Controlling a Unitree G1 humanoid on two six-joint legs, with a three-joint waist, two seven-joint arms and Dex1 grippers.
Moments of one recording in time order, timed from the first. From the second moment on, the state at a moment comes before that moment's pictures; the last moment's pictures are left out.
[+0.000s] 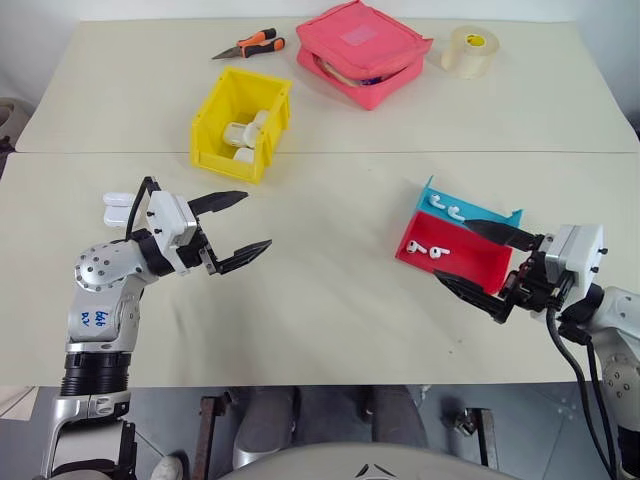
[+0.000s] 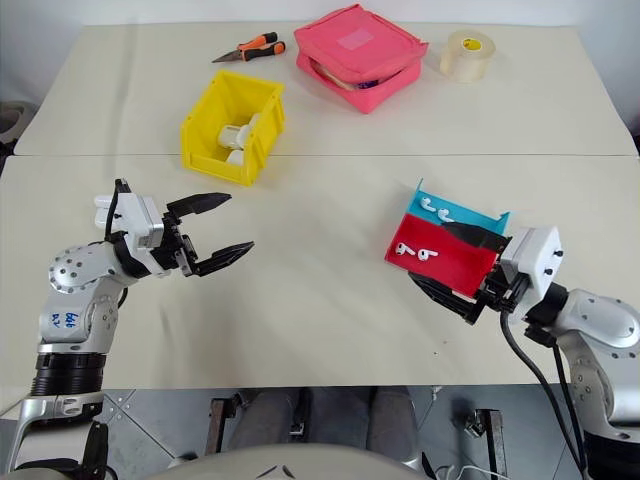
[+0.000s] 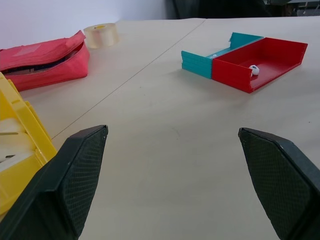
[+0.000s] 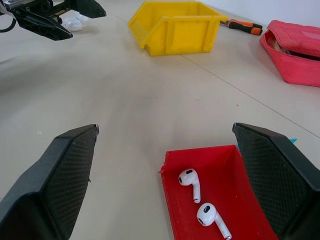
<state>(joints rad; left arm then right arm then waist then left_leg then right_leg) -0.29 0.56 0.14 0.02 -0.39 0.01 -0.99 0.09 -0.70 -0.32 -0.43 0.60 0.24 0.95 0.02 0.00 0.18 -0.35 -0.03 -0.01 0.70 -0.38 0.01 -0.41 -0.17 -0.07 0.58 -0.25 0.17</state>
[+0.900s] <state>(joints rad) -0.15 0.55 0.23 -0.05 -0.41 0.05 -0.83 -0.01 -0.70 -0.24 -0.37 0.59 0.22 1.04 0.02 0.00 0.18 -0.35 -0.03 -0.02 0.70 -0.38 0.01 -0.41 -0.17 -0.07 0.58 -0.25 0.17</state>
